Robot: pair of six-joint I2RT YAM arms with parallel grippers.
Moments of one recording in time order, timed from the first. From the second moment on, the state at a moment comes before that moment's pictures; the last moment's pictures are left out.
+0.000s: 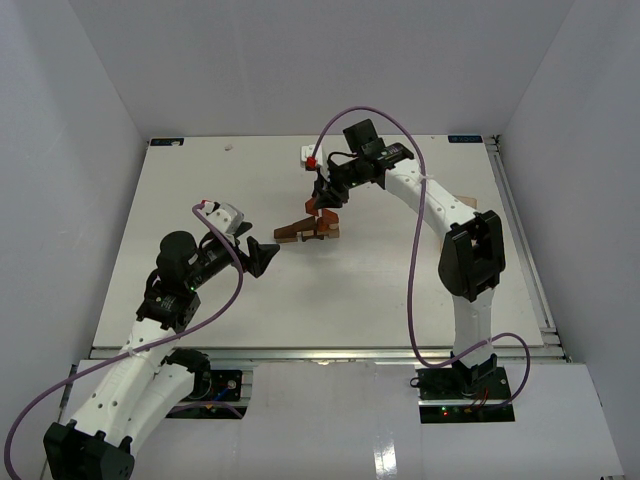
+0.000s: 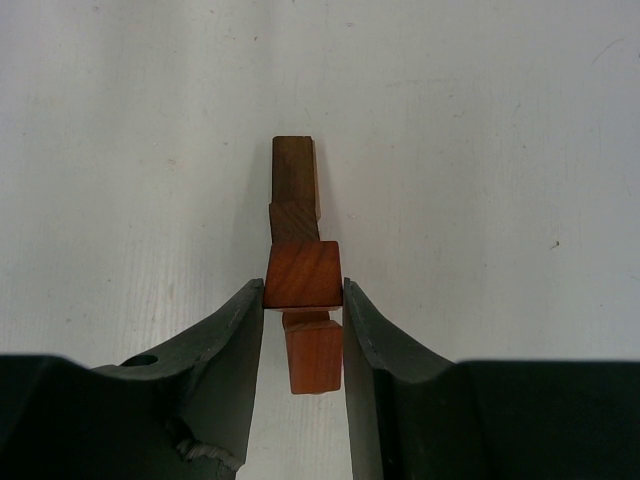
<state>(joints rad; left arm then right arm) -0.32 0.71 0.60 0.00 0.43 -0.01 0.56 2.02 1.89 -0.72 -0.79 -0.85</state>
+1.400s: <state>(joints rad) -0.32 0.70 0.60 0.00 0.43 -0.01 0.57 2.05 1.89 -0.72 -0.75 -0.85</state>
